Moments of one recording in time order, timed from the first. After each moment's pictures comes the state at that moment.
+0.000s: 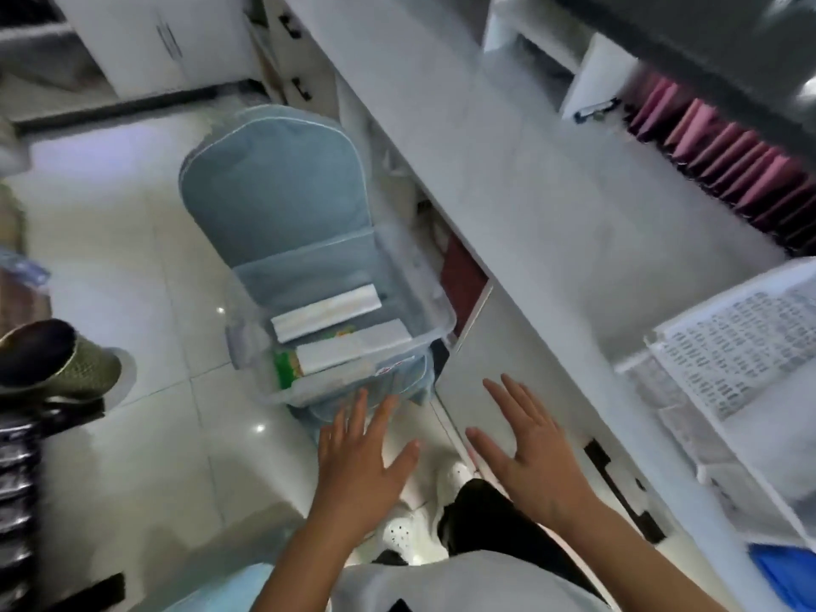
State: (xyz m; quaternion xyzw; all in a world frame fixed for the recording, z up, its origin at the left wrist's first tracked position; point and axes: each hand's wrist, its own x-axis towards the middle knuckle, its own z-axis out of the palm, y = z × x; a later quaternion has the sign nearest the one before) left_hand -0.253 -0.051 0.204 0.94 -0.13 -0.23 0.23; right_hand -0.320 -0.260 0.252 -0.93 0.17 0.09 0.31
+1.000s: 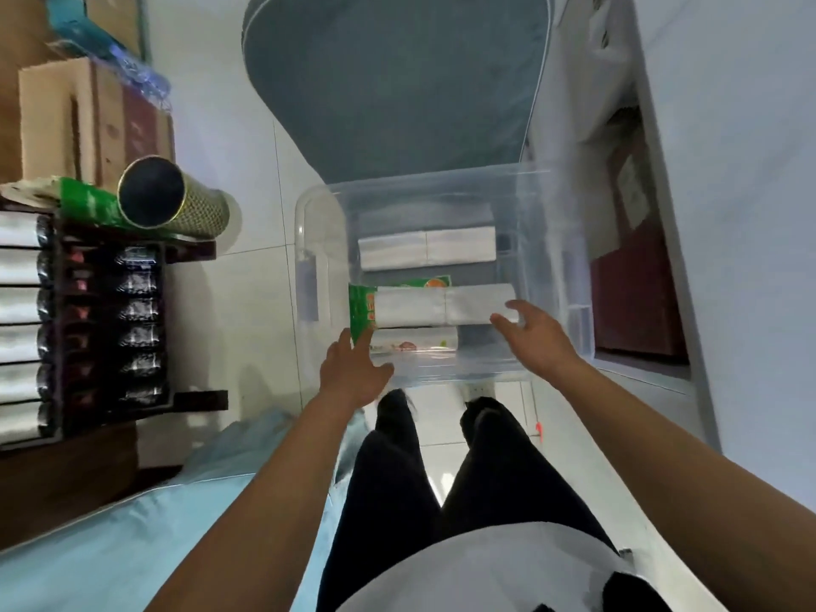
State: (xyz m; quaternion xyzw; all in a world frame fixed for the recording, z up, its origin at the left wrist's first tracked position) left_hand -0.020 0.000 0.064 0.87 0.19 -0.42 0.17; right_hand 0.033 -0.265 0.055 -0.82 0.18 0.37 0.40
